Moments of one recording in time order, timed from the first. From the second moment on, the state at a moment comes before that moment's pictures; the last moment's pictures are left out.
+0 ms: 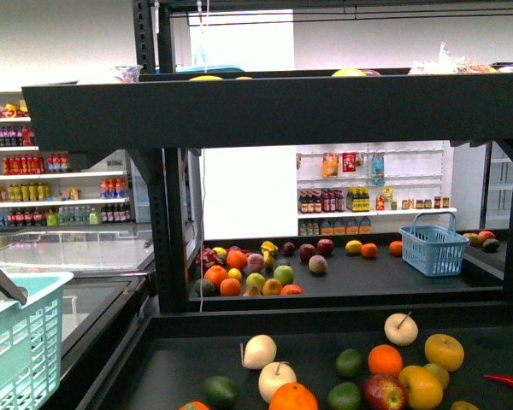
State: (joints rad) left arm 0.00 0.01 0.01 0.00 0.00 -0.01; right arm 0.00 0.00 0.02 0.00 0.00 0.00
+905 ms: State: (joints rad) left arm 0.00 0.01 0.01 0.00 0.00 -0.01; right arm 0.00 0.00 0.02 0.00 0.00 0.00
